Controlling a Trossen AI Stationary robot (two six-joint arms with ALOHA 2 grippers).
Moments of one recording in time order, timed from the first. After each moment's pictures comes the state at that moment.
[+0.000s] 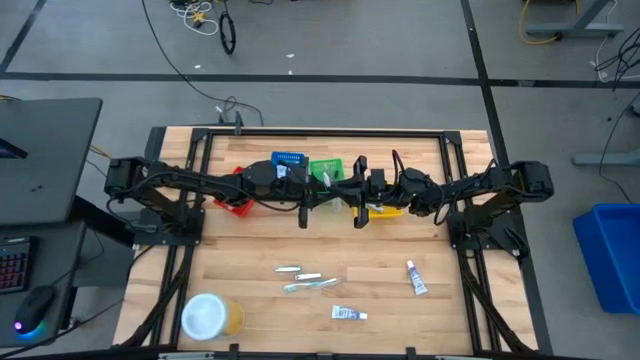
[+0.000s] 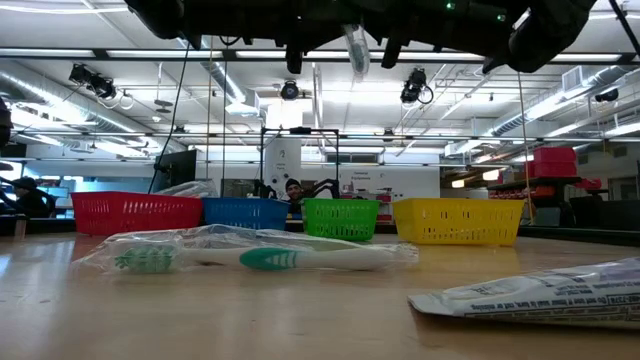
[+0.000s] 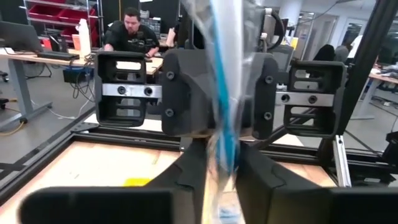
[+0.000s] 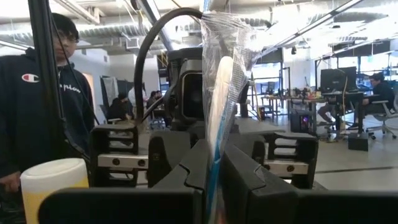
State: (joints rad) left arm 0.06 1.49 0.87 0.64 0.03 -0.12; right arm -0.03 1.49 0.68 1.08 -0.03 0.07
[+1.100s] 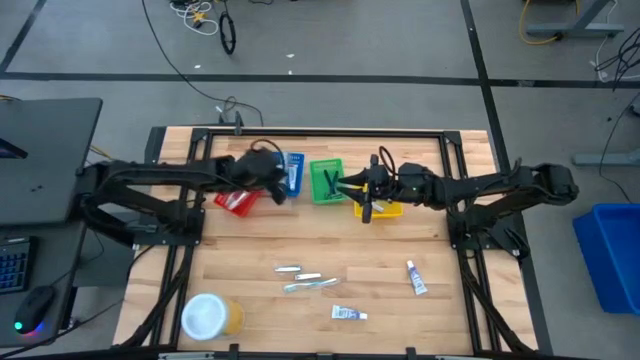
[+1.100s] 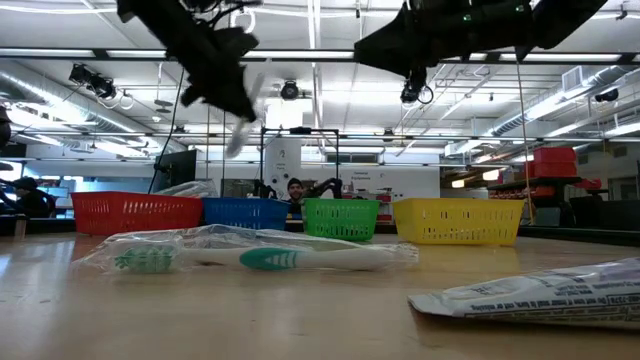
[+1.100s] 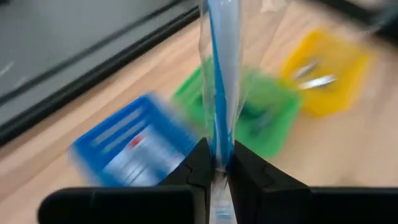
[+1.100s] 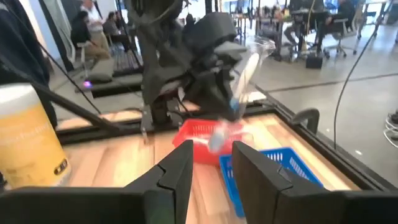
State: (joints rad) left arm 0.17 1.20 0.87 -0.37 -0.38 -0.43; right arm -0.07 1.29 0.68 0.50 0.08 0.08
